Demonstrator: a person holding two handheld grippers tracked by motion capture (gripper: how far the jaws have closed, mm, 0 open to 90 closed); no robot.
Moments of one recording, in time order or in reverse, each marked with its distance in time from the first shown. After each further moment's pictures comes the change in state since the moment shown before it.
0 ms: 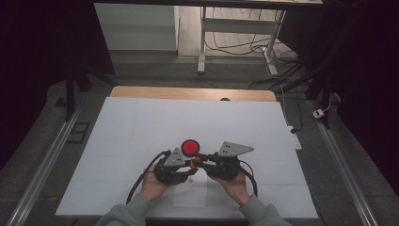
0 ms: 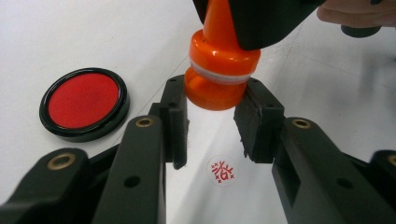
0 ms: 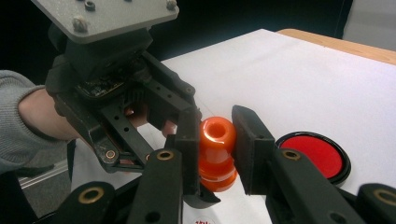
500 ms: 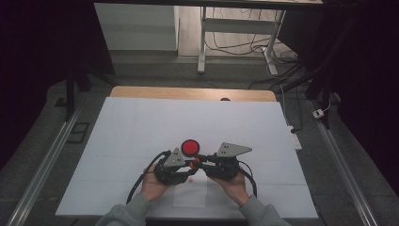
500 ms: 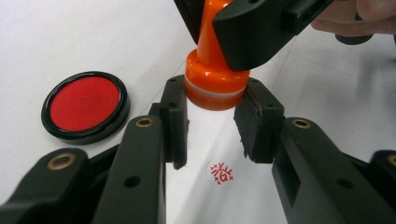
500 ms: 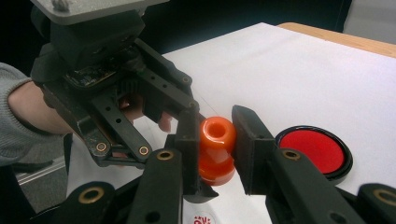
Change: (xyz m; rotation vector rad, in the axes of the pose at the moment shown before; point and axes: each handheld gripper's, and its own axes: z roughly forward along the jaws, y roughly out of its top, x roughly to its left) left arm -0.002 0.001 -0.001 -0.007 0.005 0.010; right arm 0.000 -0.003 0.003 0.024 -0.004 0.002
